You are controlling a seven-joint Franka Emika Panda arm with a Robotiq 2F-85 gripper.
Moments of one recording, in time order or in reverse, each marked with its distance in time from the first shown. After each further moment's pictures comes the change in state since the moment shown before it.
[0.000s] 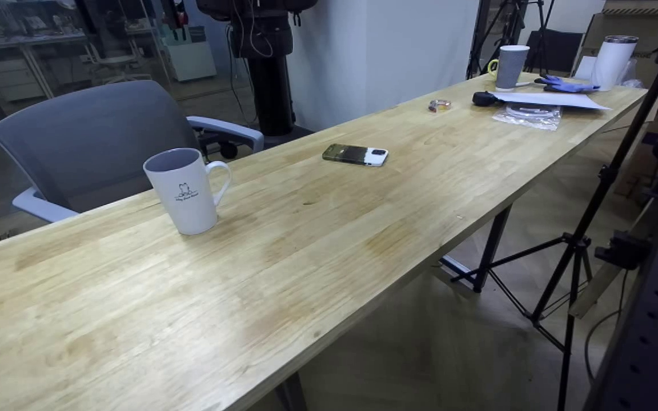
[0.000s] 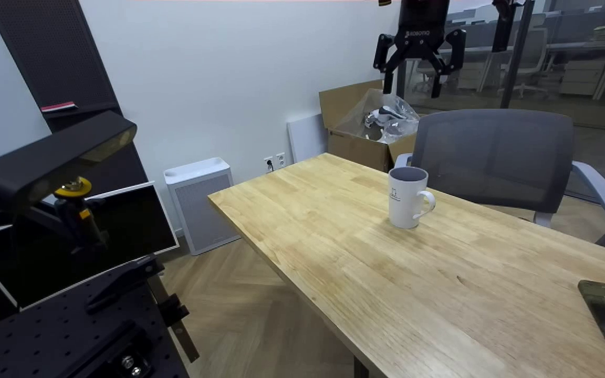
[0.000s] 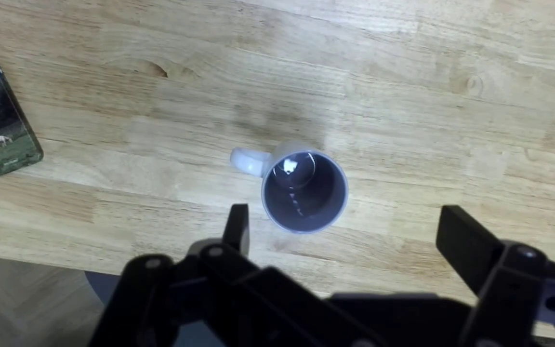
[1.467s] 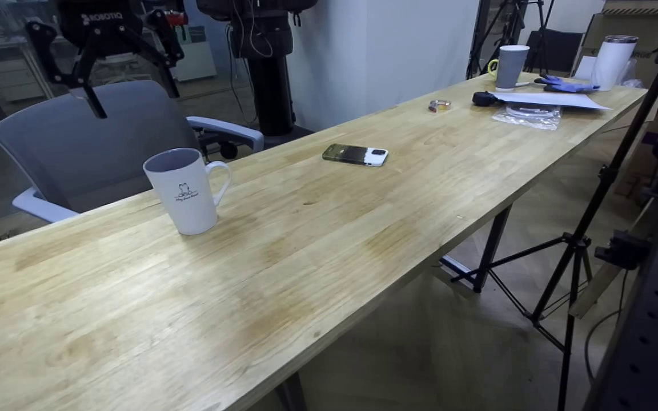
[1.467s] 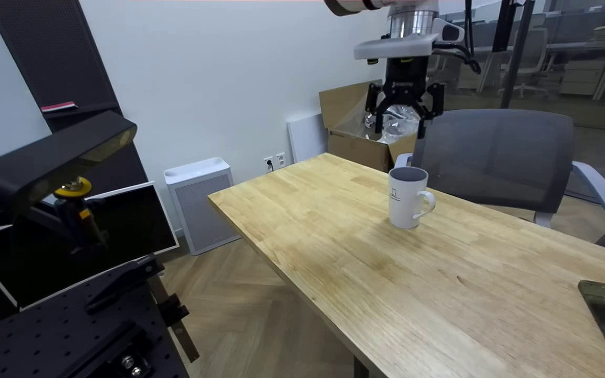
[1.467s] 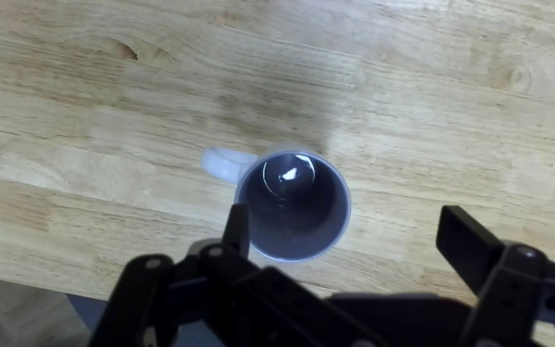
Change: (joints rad) arm 0.056 0.180 -0.007 0.080 -0.058 0.078 0.055
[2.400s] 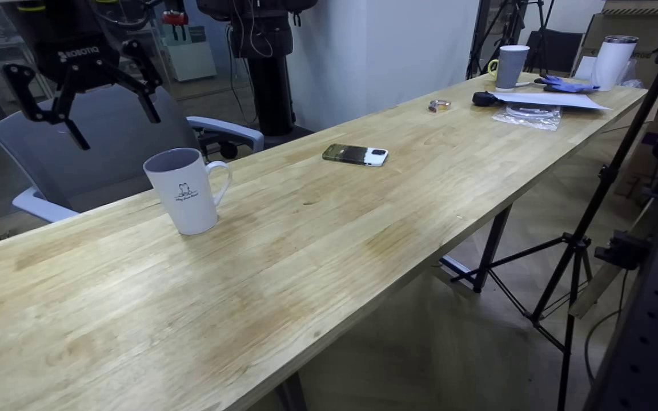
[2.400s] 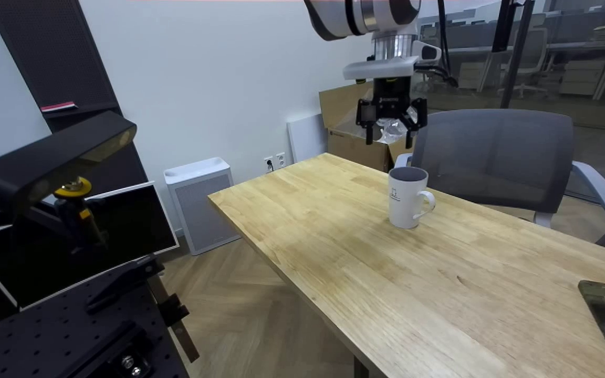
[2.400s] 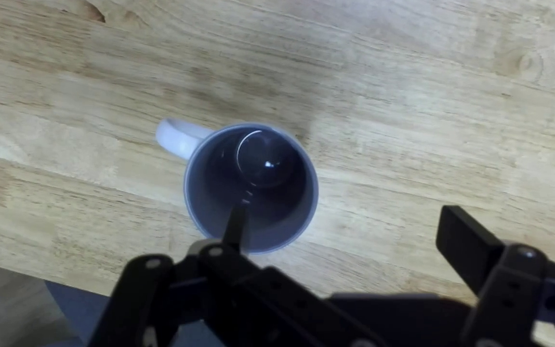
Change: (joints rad) arm 0.055 0.114 -0.005 0.114 -0.039 0.005 0.018
